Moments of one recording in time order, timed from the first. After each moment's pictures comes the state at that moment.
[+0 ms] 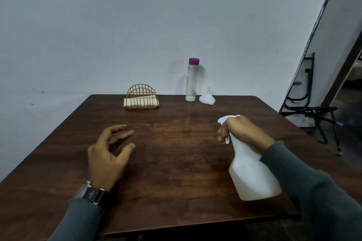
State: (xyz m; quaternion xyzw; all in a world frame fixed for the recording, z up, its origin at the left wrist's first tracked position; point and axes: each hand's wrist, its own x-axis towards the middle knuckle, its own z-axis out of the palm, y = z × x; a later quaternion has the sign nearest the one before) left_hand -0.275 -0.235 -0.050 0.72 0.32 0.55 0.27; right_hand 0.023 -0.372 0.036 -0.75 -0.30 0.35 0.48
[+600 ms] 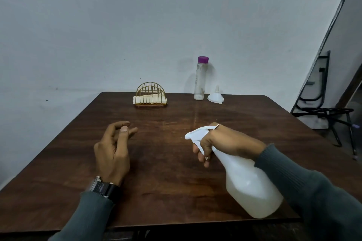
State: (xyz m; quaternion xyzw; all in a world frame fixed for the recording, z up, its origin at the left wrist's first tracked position) left_hand -0.272 -0.227 -0.055 0.64 0.35 0.62 0.29; right_hand -0.041 -0.366 0.044 -0.62 -0.54 0.47 0.32
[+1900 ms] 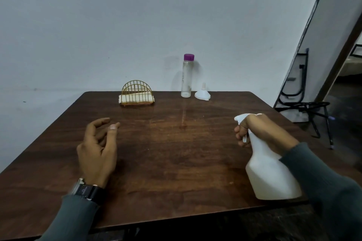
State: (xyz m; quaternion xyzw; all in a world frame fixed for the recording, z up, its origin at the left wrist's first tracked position) left_hand -0.268 -0.246 -0.040 0.63 0.40 0.60 0.29; right_hand 0.053 -0.412 0.030 -0.74 -0.19 0.32 0.56
